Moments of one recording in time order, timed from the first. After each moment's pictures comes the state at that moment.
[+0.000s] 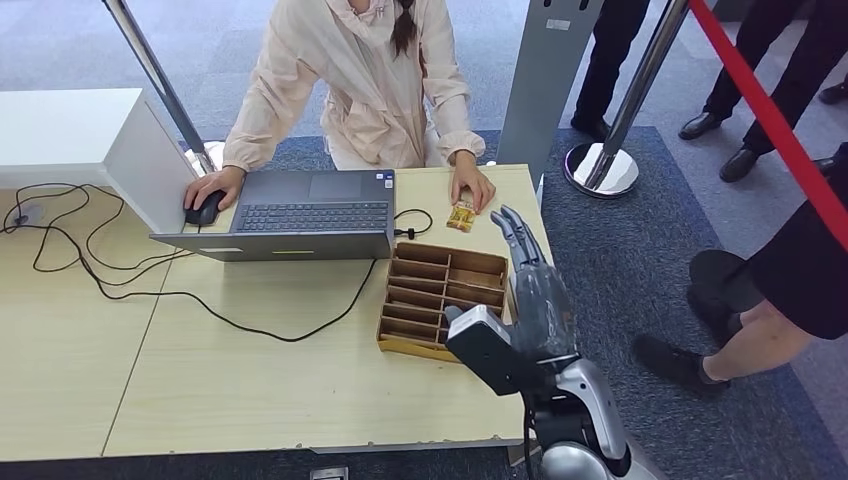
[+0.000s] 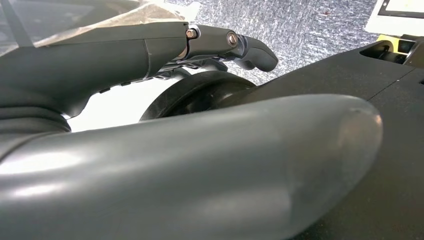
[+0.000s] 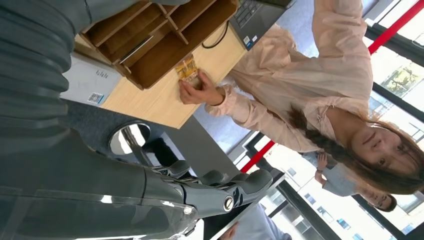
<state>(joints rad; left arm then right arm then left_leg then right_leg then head) -0.13 -0.09 -1.19 -0.19 -0.20 0.03 0.48 -0.15 -0.24 0.64 -1.96 0.67 -0.49 0.28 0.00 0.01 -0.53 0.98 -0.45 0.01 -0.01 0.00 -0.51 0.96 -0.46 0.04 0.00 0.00</state>
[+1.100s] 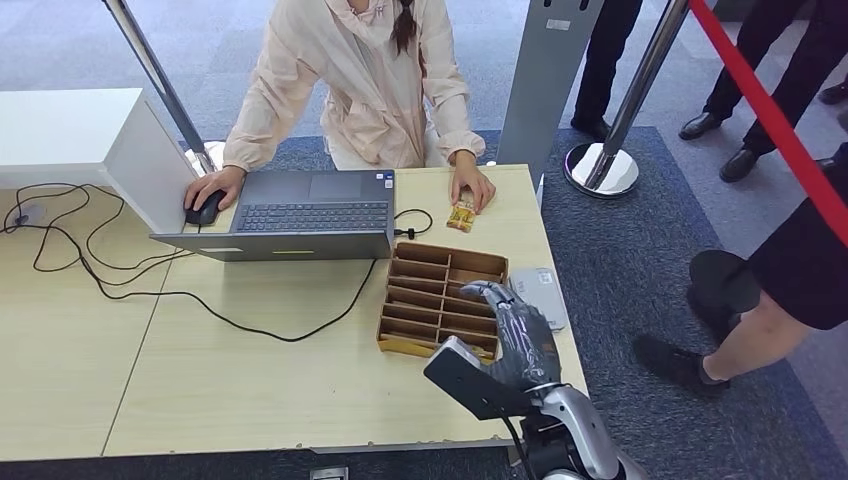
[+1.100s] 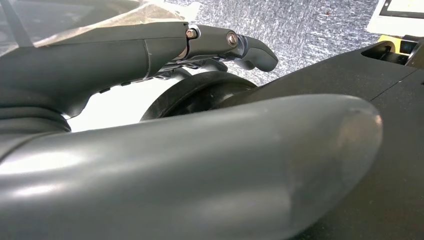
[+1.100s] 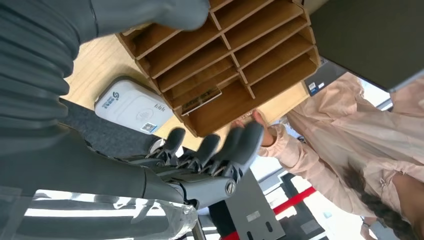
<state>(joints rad) -0.13 -0.10 -1.19 -0.19 -0.20 0.03 0.48 -0.12 -0.32 0.75 -1.89 0.70 -0.44 0.42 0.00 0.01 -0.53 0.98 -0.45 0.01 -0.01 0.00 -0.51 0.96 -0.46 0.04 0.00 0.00</state>
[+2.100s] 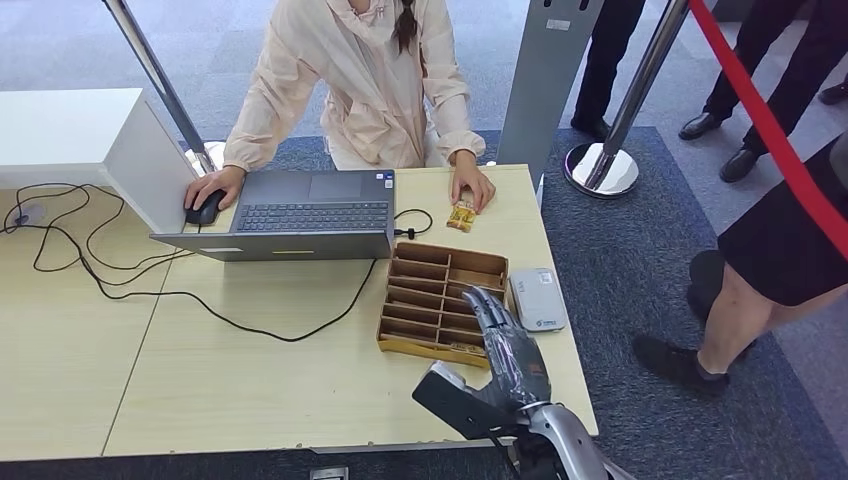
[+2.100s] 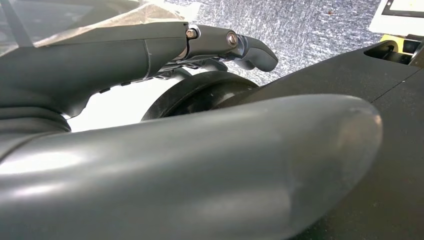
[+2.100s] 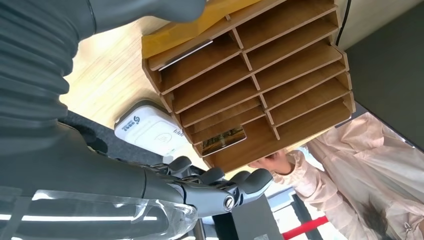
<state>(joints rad) -0.13 -0.10 -1.19 -0.19 -0.20 0.03 0.49 -0.12 -0.34 0.84 -1.83 0.71 -0.46 0.48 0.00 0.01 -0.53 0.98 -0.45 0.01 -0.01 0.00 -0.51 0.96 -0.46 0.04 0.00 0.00</state>
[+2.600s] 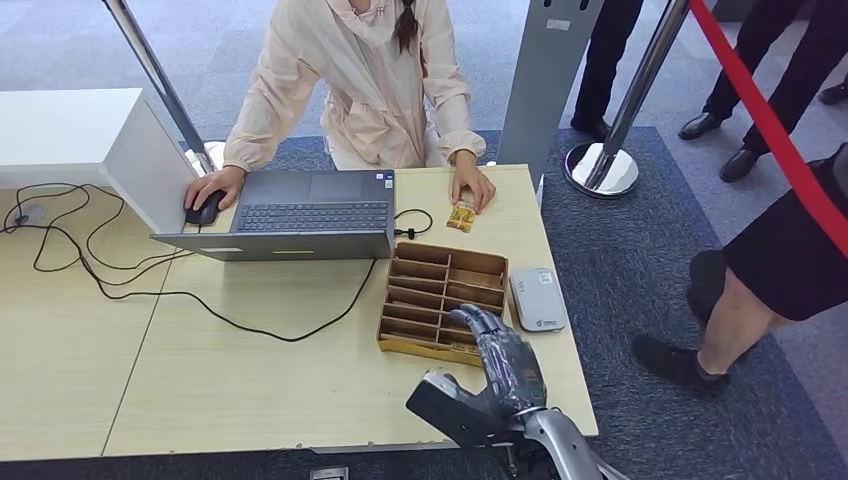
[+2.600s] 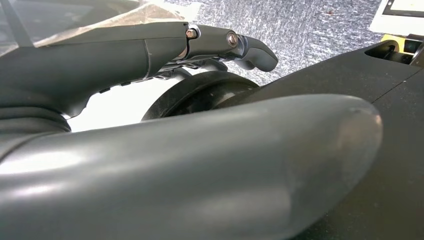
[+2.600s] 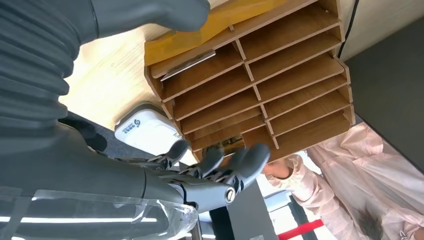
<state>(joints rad) -0.13 -0.10 -1.19 -0.19 -0.20 0.03 0.49 -0.13 -0.34 0.88 -1.82 0.74 -0.46 0.49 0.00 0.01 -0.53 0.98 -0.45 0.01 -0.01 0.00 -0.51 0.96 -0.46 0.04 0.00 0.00</state>
